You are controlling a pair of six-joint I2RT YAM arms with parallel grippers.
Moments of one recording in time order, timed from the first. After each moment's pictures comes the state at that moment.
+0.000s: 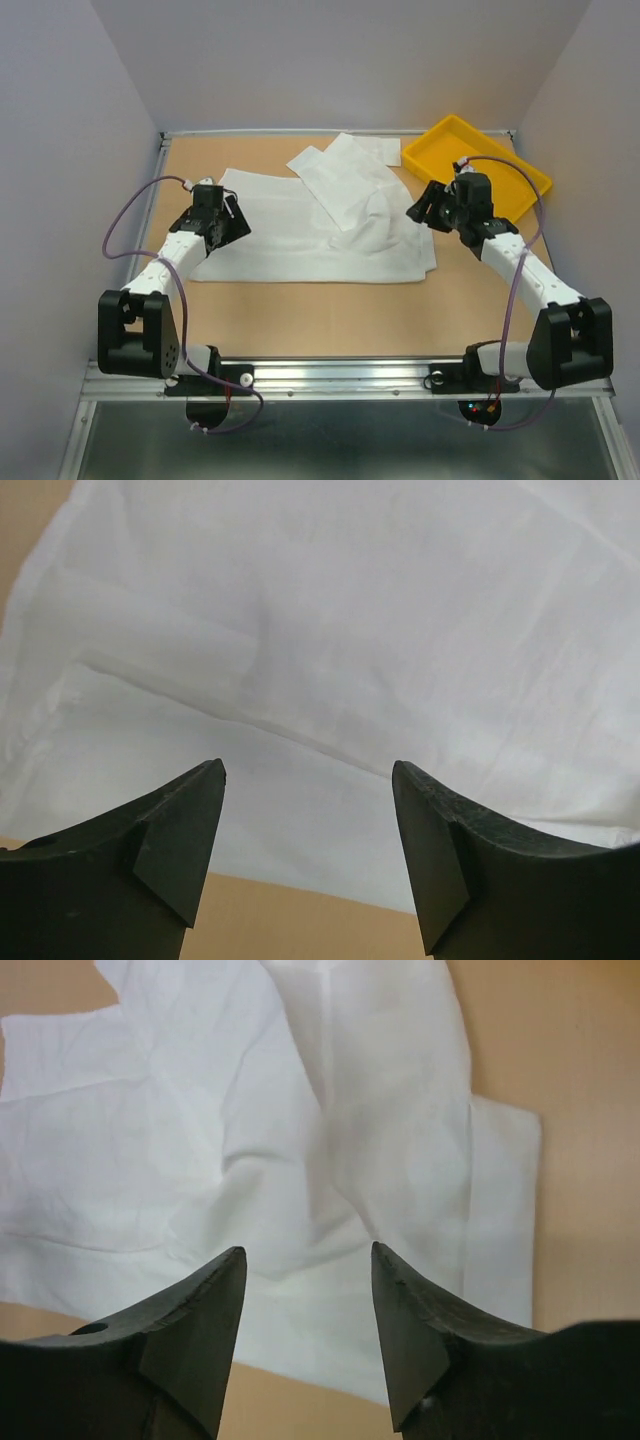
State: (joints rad) left arm -0.10 1.35 0.86 -0.38 -0.12 -0.51; right arm 0.17 1.27 0.87 -0.21 -0.17 0.52
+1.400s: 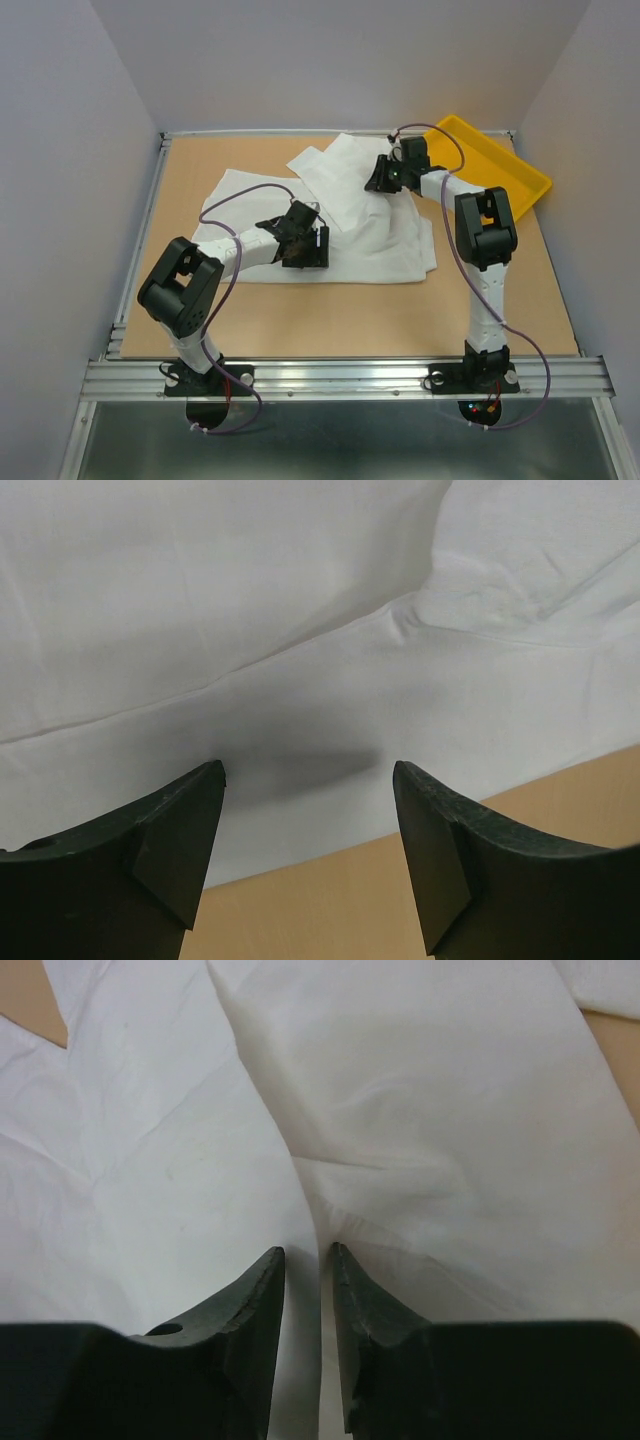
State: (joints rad) left arm -0.65 1.69 0.97 -0.31 0.04 -0.55; right arm 0.23 2.25 1.65 -0.10 -0.40 0.34
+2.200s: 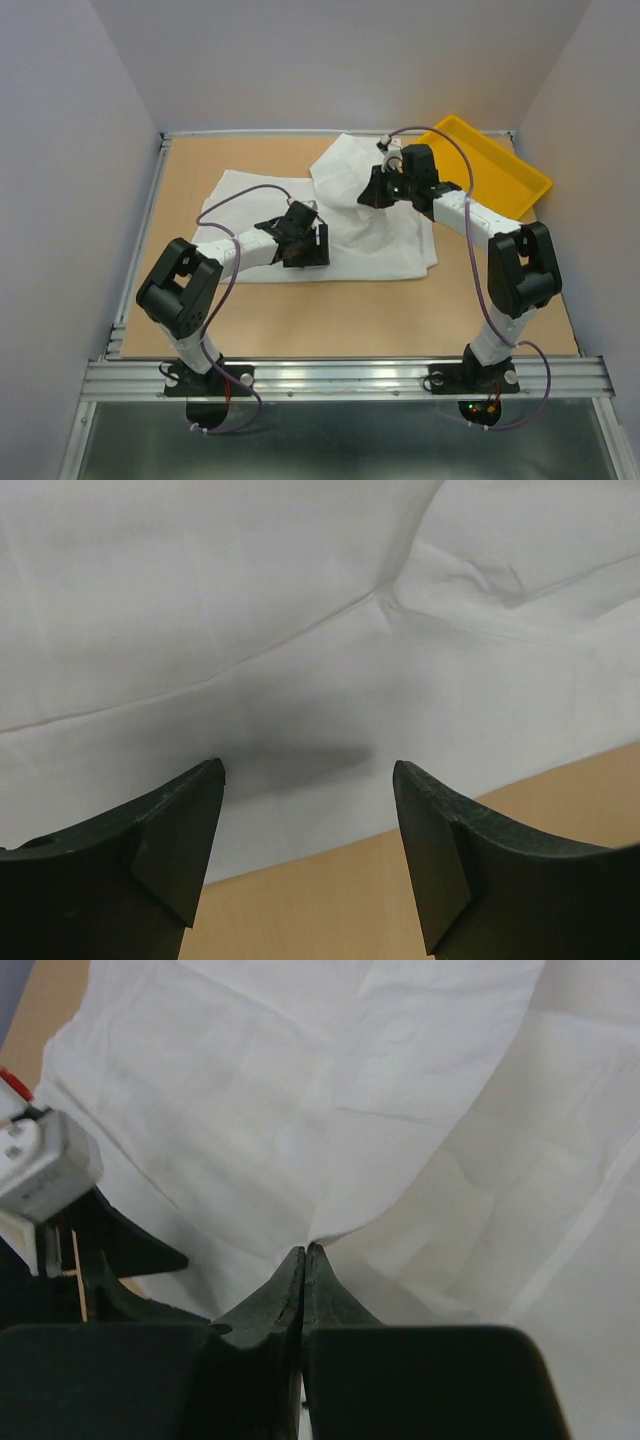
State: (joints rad) left arm -0.65 1.68 0.96 -0.27 0.03 -0.60; right arm 0.34 1.77 1.30 -0.08 -0.50 0.23
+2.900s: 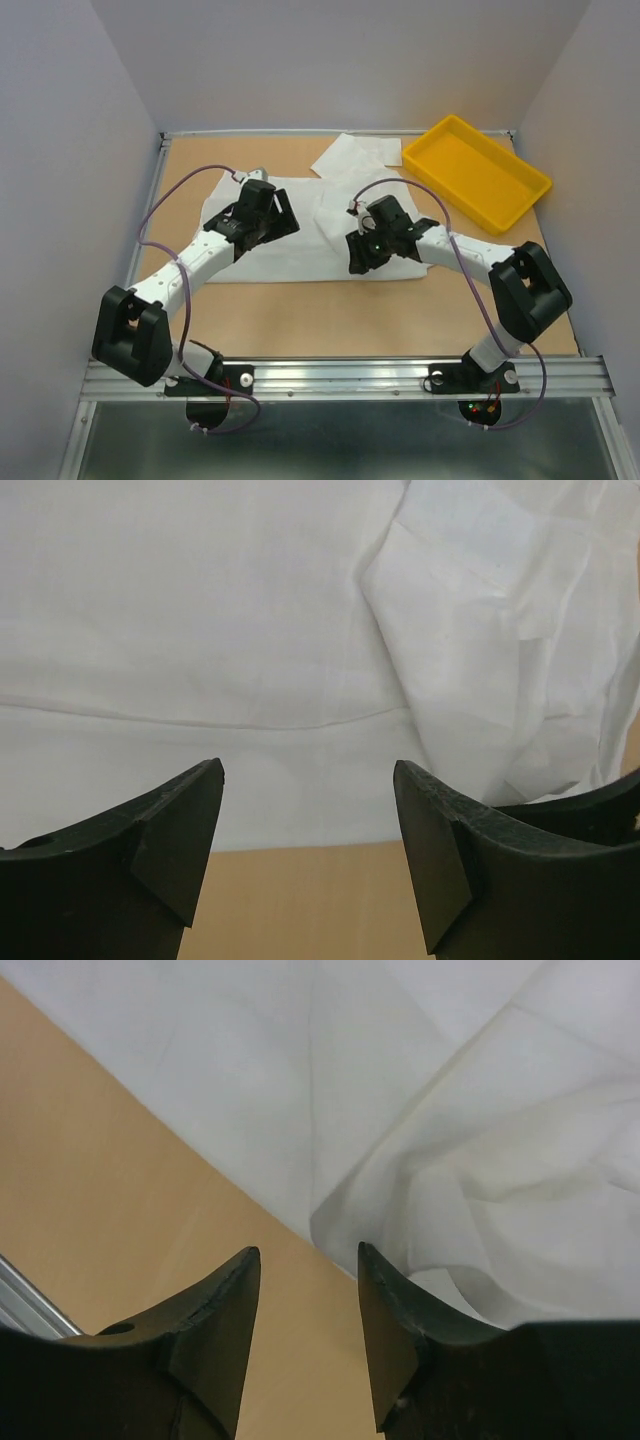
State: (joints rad) left arm -0.48 1.35 0.97 -0.38 -0.12 -0.70; right arm 0.62 1.63 0.99 -0.31 -0.33 0.16
